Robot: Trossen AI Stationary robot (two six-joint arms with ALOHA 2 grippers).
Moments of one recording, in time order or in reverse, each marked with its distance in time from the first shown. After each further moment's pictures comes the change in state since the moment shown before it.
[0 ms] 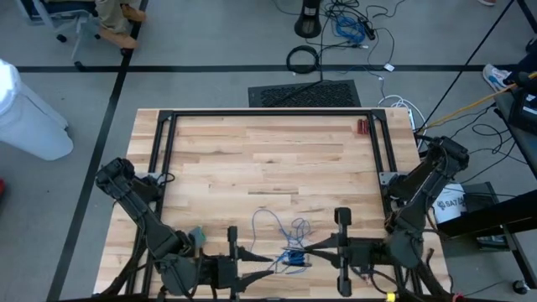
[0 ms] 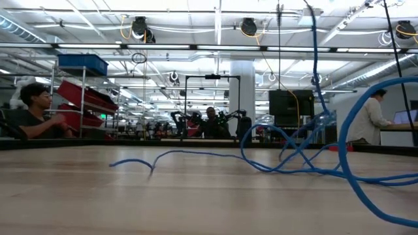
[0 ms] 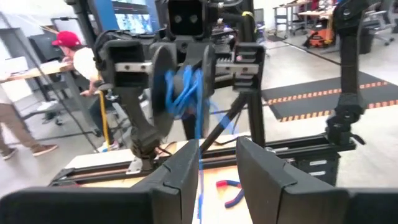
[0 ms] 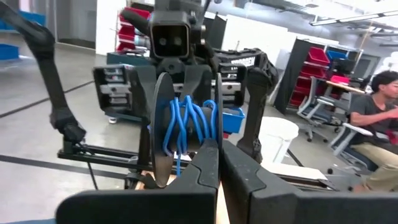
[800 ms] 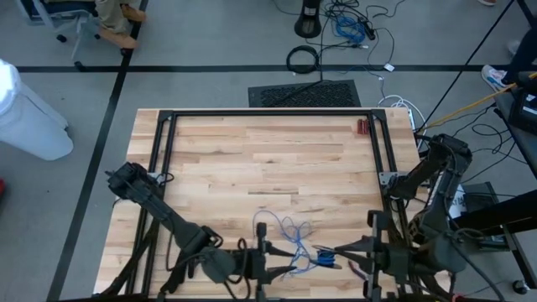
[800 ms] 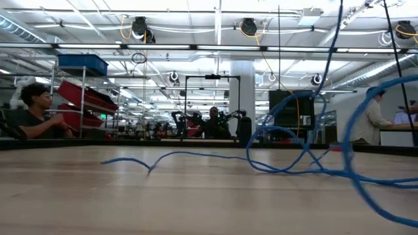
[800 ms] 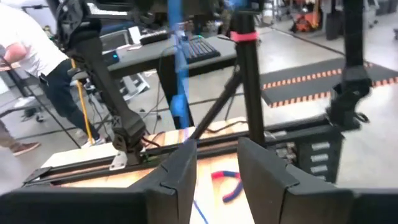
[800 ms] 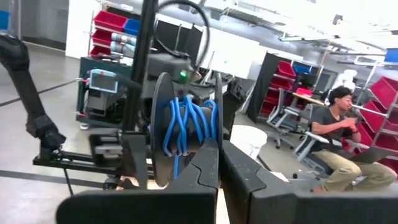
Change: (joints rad) left arm 0.132 0.112 0.000 0.062 0.201 -0.010; right arm 0.192 -0.043 0.000 0.121 0.290 -0.224
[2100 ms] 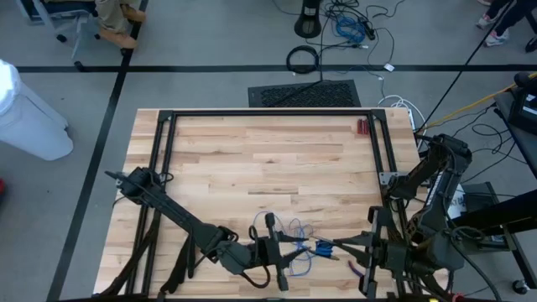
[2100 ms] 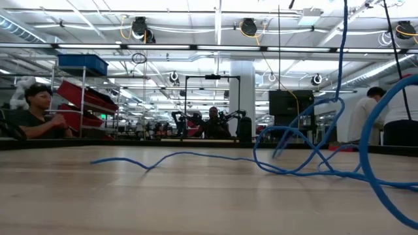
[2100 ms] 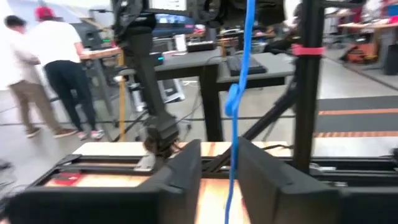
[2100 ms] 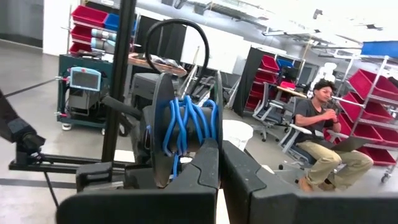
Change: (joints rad) left arm 0.067 0.105 -0.001 0.224 -0.132 -0.016; right arm -0.021 0.004 0.000 0.029 0.065 -0.003
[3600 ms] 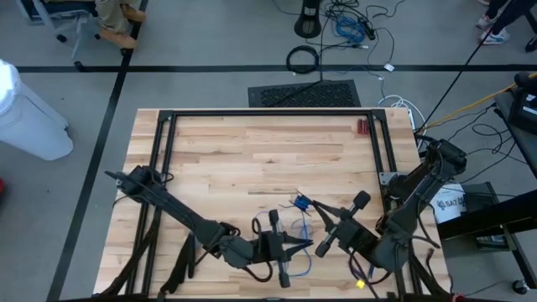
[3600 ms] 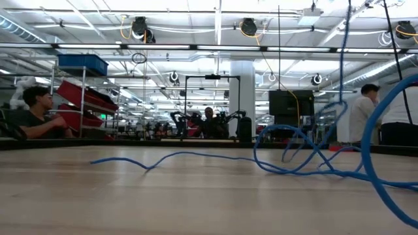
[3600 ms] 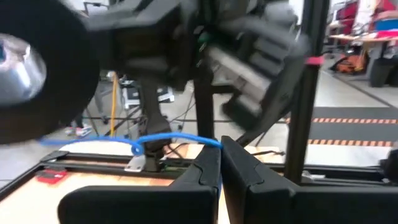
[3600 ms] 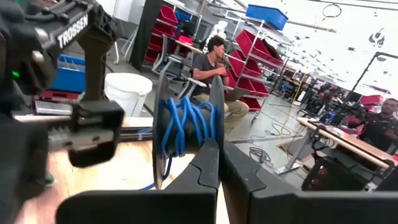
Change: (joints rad) left arm 0.020 -0.011 -0.001 0.000 0.082 -0.061; right arm -0.224 0.089 0.000 -0.208 0.292 0.155
